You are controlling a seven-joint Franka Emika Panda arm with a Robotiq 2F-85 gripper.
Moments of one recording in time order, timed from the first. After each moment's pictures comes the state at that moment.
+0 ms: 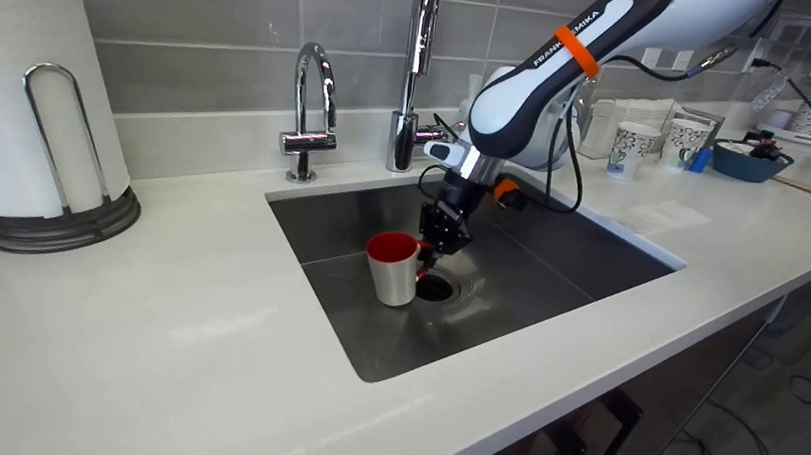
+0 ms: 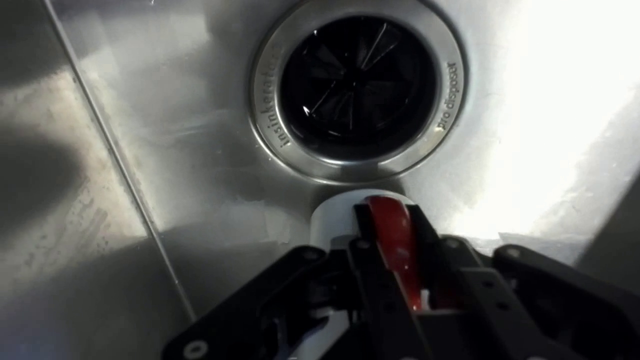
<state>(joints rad) -0.08 0.84 0.40 -1.83 0.09 2.69 -1.46</state>
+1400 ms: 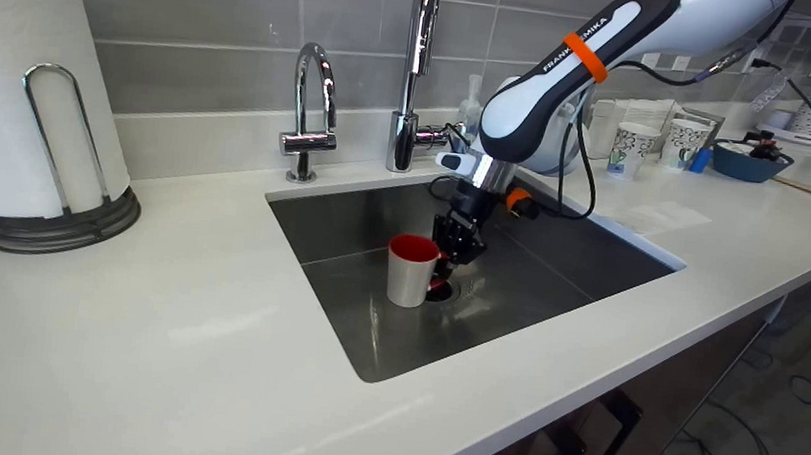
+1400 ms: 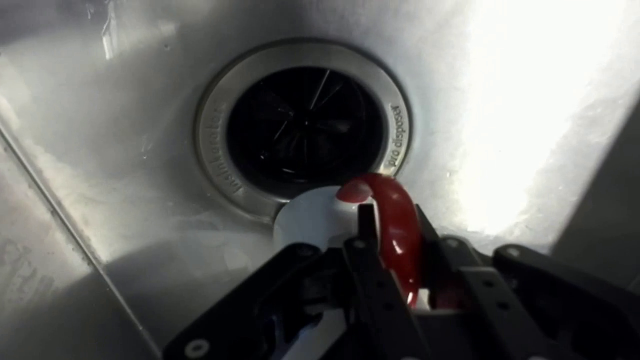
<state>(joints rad) -0.13 0.85 0.42 -1.87 0.09 2.64 -1.45</state>
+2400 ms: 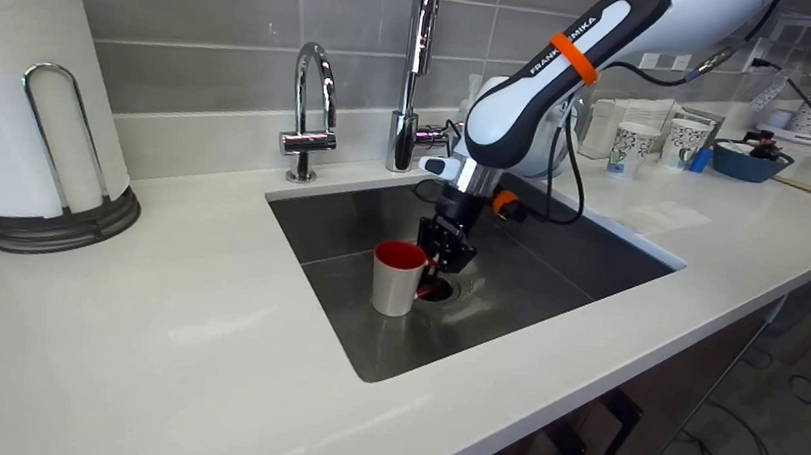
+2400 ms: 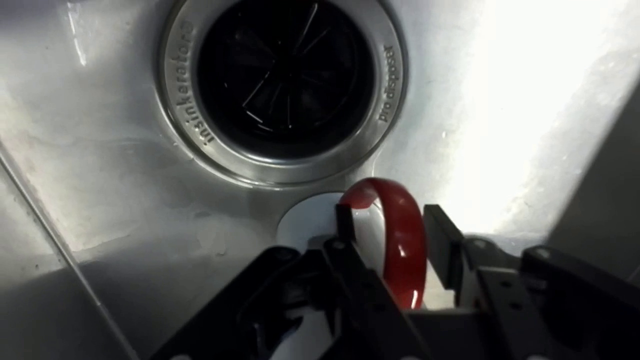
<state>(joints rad) -0.04 0.85 0.39 -1.85 0.08 2.64 -1.43</state>
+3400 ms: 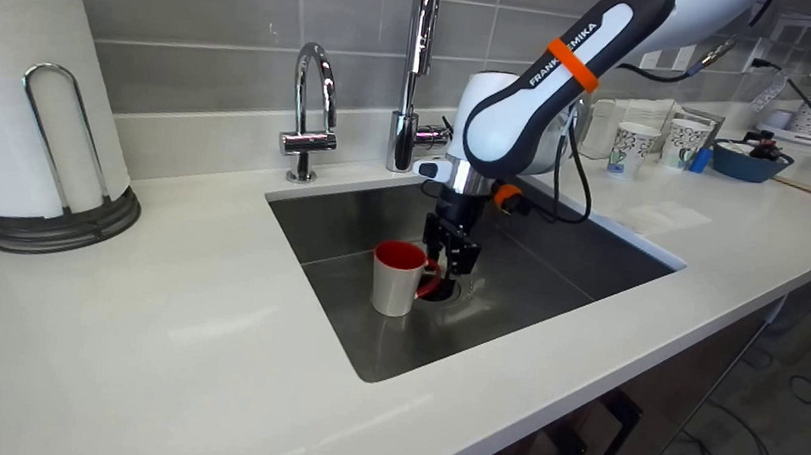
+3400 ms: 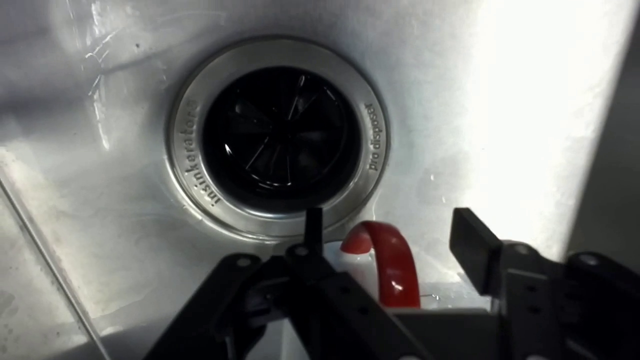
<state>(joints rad) 0.09 0.80 0.26 -1.85 -0.04 2.60 -1.18</state>
